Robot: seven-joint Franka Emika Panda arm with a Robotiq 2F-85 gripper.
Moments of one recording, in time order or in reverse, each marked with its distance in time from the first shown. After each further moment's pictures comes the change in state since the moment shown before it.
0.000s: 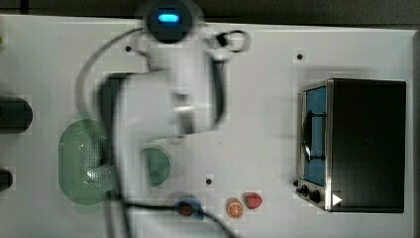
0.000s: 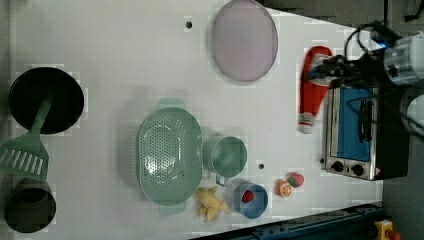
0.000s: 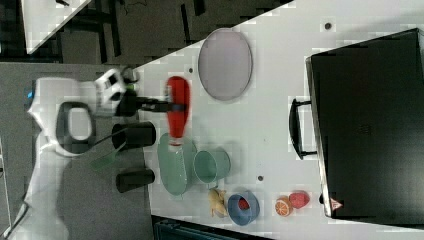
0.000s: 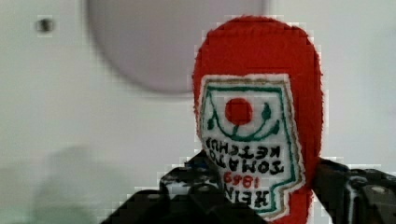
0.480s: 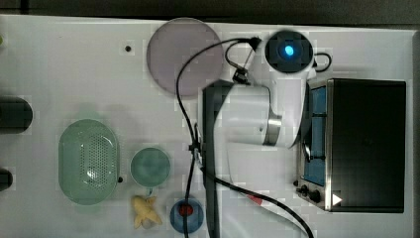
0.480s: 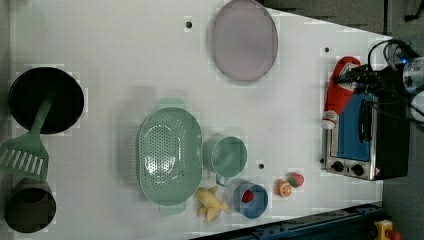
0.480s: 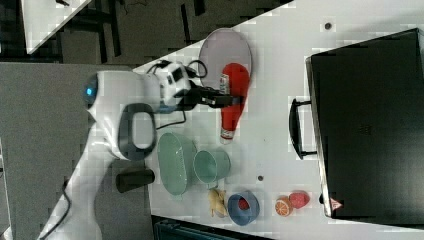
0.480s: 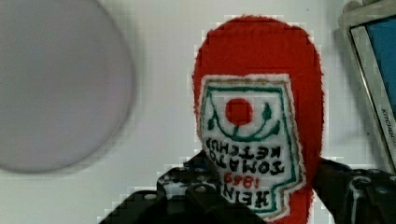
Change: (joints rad) arm -0.074 0.008 -0.195 -0.157 -0.007 0.250 -0.116
